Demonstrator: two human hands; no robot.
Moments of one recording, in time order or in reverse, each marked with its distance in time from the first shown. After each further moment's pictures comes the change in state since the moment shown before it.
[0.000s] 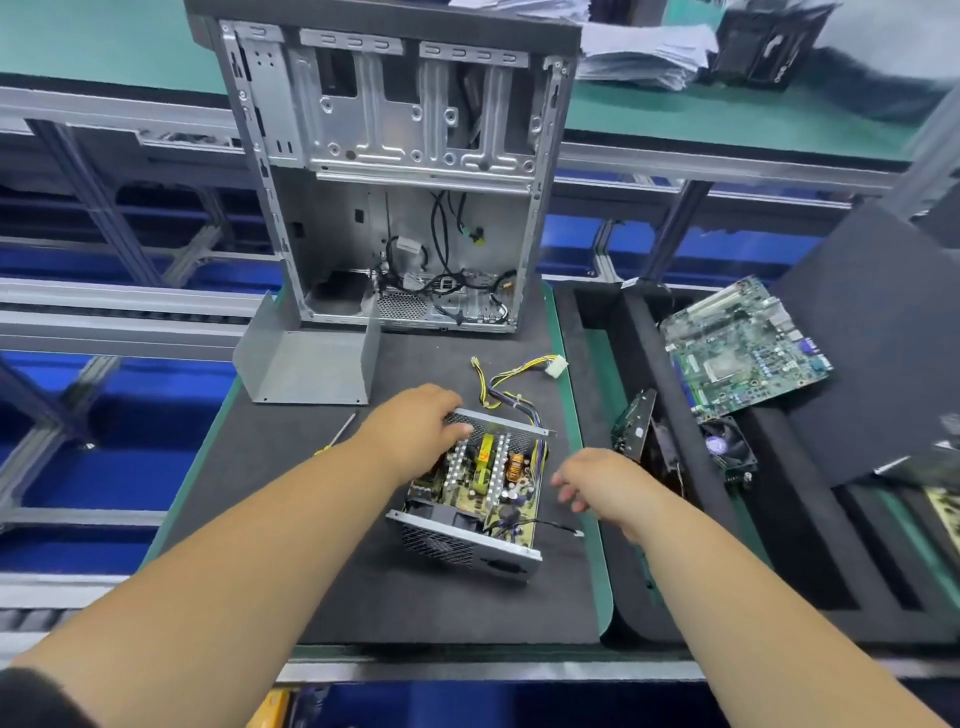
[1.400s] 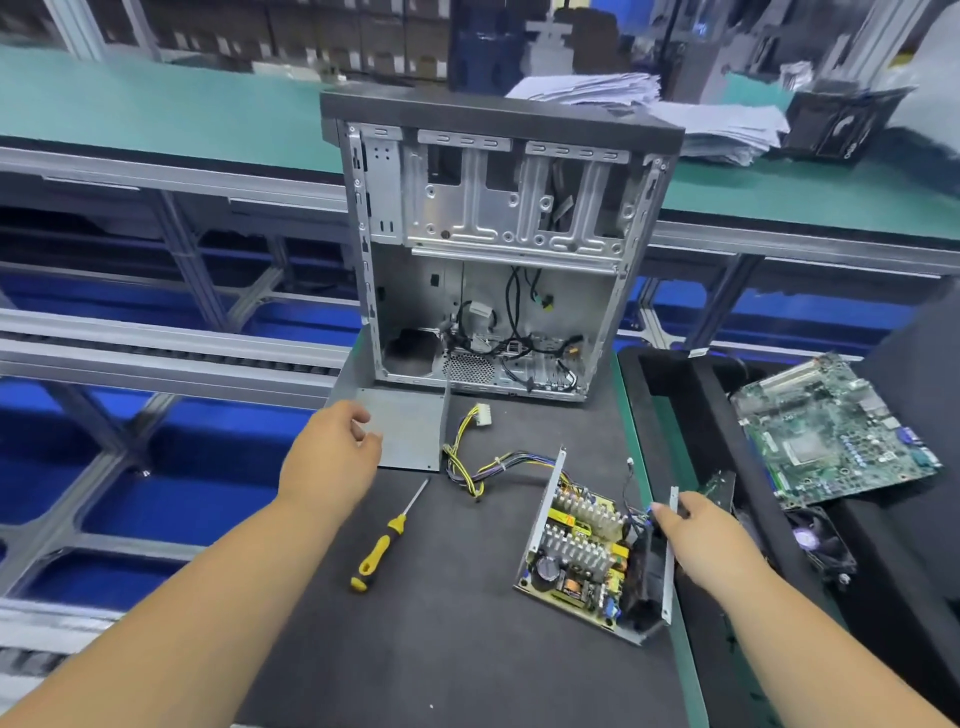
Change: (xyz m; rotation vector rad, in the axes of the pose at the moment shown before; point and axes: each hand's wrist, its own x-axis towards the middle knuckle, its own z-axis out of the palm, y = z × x) left_hand -0.037 -0.125 -0.058 -0.309 0.506 -0.540; right_hand 0.026 -0.018 -0.012 -0.307 0.390 -0.092
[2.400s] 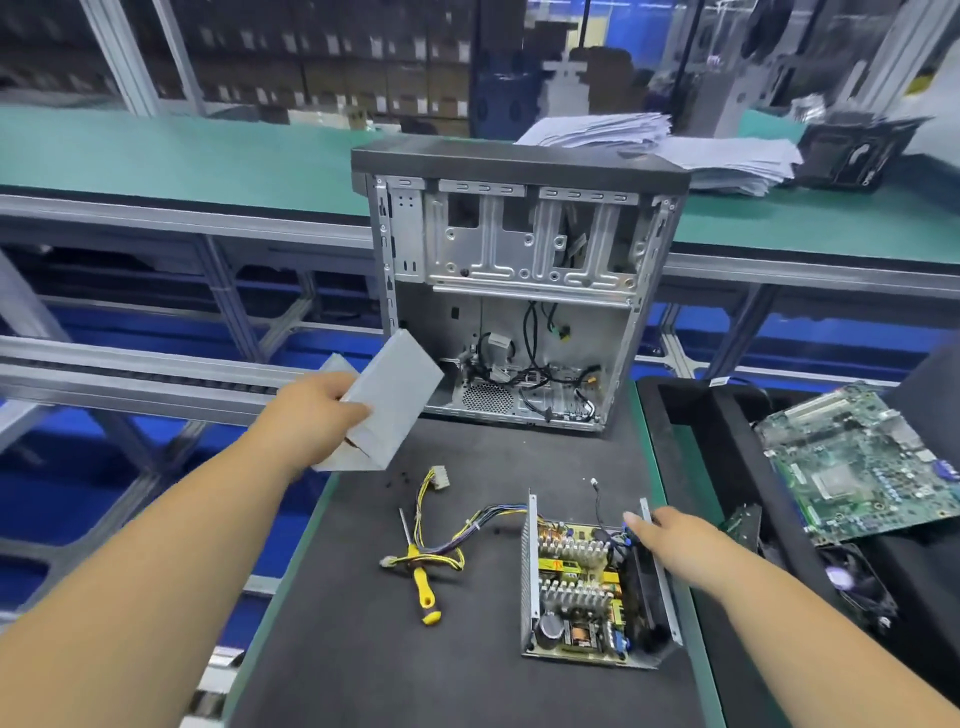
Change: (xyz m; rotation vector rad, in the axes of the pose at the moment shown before) left_hand 0.032 0.035 -0.092 -0.048 -0.166 0.009; right_hand 0.015 -0.041 -0.003 -0.205 -0.214 -0.127
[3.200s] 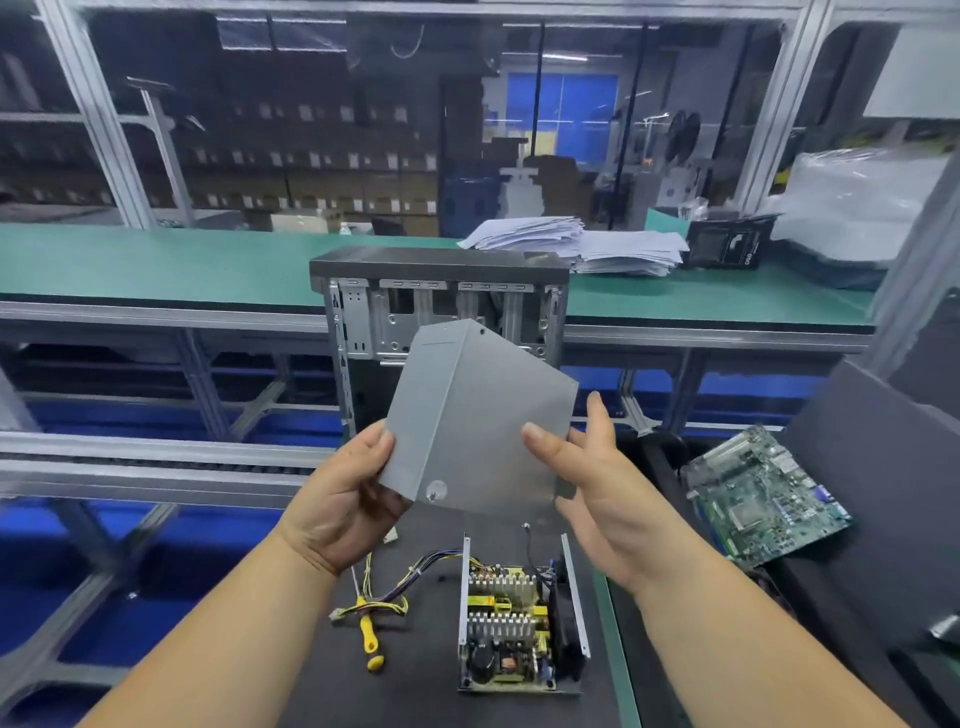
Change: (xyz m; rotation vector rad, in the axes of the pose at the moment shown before) left_hand -0.098 0.097 0.044 -1.466 -0.537 0.246; right_hand -0.155 -0.062 -0.094 1.368 -0.121 -0.619
